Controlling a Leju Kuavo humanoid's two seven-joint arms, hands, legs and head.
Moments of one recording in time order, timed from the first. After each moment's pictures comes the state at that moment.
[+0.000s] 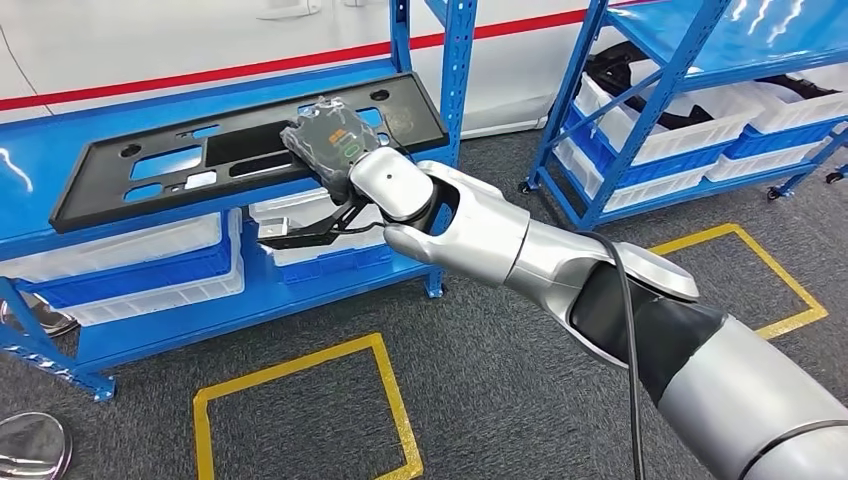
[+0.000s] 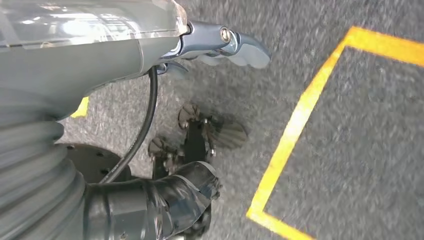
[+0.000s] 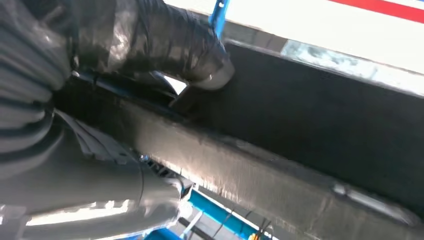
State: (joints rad) left arm -0.05 0.00 -0.49 -0.16 0.73 0.11 -0.24; right arm -1.12 -0.30 0.92 -1.15 1.01 0.16 0.03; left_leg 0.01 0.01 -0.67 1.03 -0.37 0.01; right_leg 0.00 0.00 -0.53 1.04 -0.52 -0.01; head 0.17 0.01
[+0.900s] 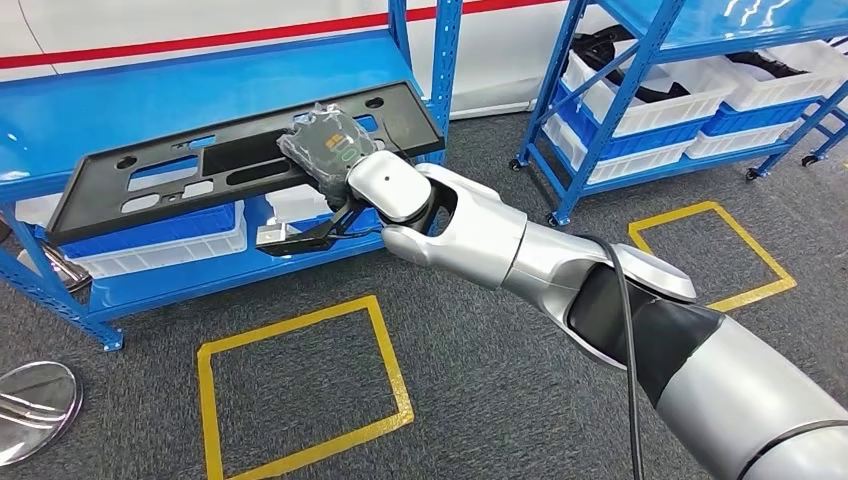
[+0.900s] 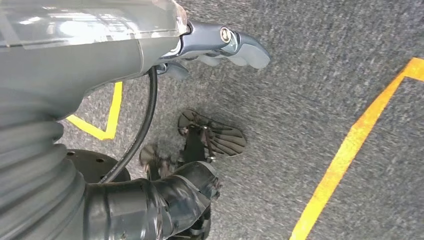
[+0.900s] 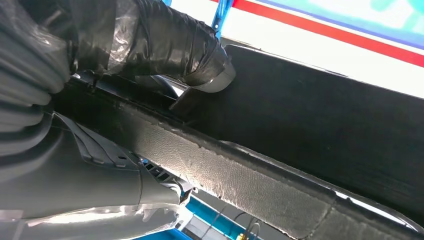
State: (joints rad) left arm -0.05 0.01 -0.50 -0.16 0.73 0.11 -0.24; right arm -1.12 -0.30 0.92 -1.14 0.98 0.16 0.01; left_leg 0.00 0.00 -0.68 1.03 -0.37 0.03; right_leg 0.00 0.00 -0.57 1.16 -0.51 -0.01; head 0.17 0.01
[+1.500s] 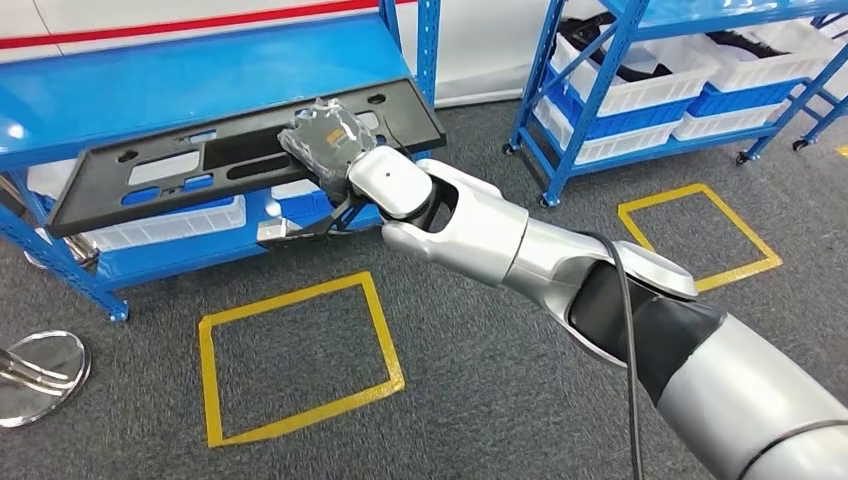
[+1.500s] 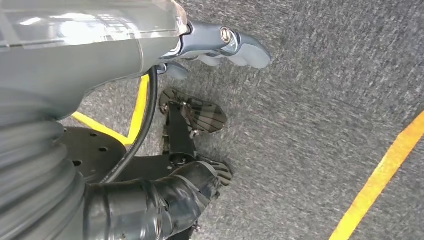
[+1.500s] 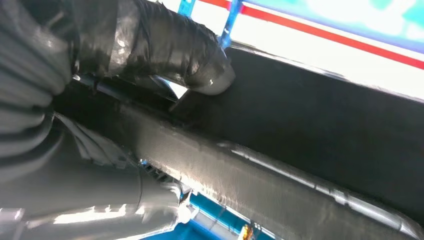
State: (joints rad) left arm -0.05 0.01 -0.51 -0.15 0.73 0.11 -0.25; right arm -1.13 -0.29 0.92 -1.14 0.98 0.16 0.00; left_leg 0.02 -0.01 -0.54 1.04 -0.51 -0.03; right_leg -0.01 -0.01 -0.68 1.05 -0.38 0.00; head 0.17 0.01
